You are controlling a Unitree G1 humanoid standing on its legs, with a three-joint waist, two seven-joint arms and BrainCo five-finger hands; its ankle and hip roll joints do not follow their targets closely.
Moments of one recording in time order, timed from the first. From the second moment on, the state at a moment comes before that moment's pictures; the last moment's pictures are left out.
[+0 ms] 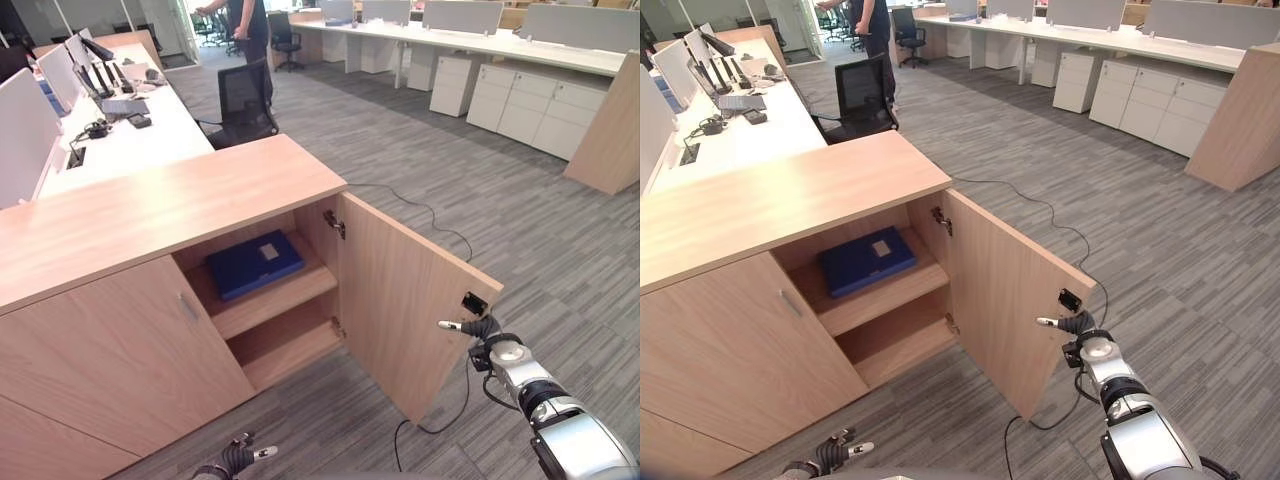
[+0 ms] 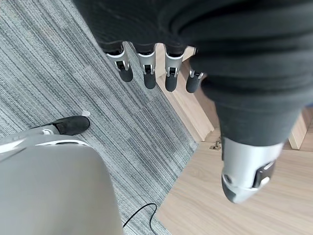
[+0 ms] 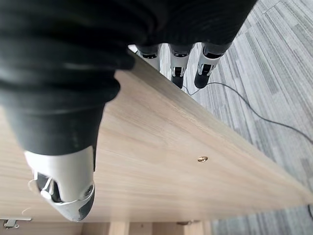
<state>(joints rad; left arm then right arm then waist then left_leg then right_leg) 0.09 0.25 -0.27 1.08 -0.21 -0.12 -0.09 -0.44 -0.47 0.32 1.11 0.18 -0.06 -0.06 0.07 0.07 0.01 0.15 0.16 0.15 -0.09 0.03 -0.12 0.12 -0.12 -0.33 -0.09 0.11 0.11</state>
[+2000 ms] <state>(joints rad) 0.09 0.37 -0.29 1.04 -0.19 -0.11 -0.10 -0.63 -0.54 0.28 1.25 0.23 -0.04 -0.01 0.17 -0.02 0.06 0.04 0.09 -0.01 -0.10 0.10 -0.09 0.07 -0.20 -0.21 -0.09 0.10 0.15</state>
